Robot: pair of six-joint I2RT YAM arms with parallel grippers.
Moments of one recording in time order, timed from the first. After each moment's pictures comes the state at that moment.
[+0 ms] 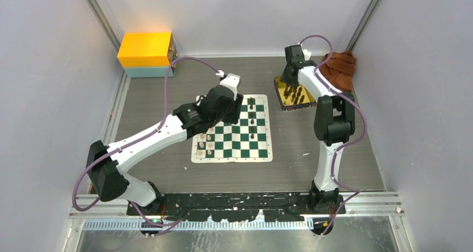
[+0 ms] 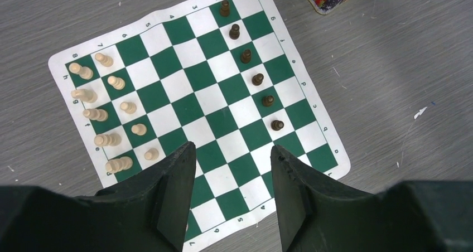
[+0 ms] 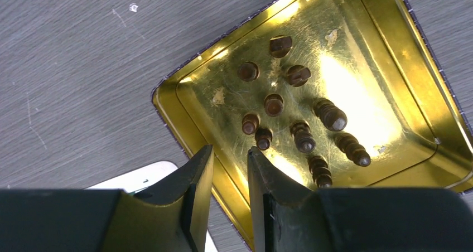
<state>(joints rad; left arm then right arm) -0.91 1.45 1.30 -0.47 -0.34 -0.34 0.17 2.05 1.70 -0.54 0.24 0.54</state>
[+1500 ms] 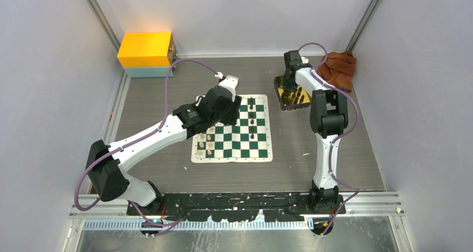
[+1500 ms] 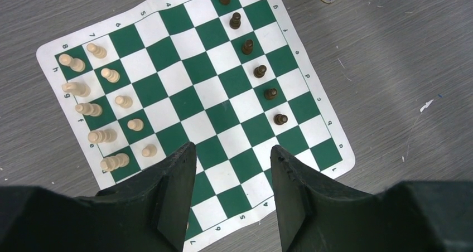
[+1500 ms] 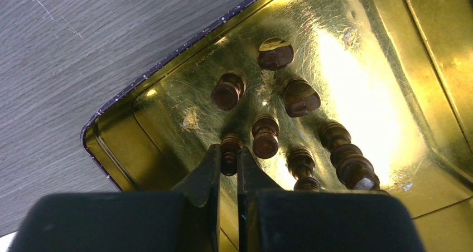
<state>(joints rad) -0.87 1.45 1.26 -0.45 -0.29 -0.34 0.15 2.21 1.76 -0.55 0.21 0.52</state>
